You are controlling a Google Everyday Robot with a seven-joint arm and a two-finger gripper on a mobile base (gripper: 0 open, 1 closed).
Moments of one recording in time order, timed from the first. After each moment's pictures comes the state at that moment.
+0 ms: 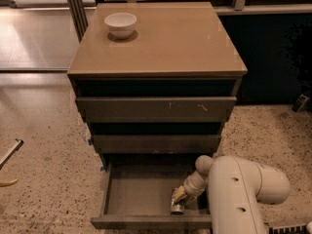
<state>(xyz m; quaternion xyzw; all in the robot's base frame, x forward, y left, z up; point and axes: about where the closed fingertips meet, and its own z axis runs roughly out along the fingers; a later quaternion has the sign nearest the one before) 0.534 -0.141 0.146 -0.03 -0.97 -0.23 0.12</state>
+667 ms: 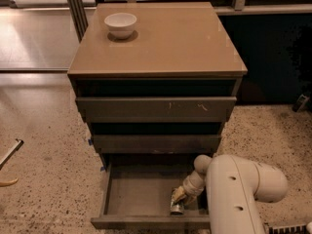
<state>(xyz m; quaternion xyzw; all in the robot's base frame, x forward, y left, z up) 0.533 -0.140 0.148 -0.03 -0.97 -0.22 0.13</state>
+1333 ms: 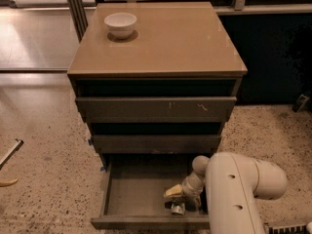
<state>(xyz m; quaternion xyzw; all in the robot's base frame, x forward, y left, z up) 0.527 -0.134 0.150 -0.03 -0.97 -0.21 0.13</state>
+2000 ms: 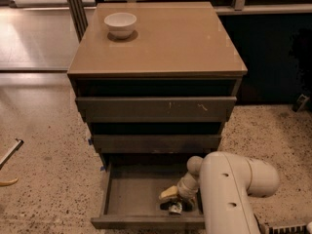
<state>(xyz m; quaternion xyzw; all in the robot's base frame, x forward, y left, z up) 0.521 -0.113 0.143 -0.02 -0.97 -0.22 0.15</state>
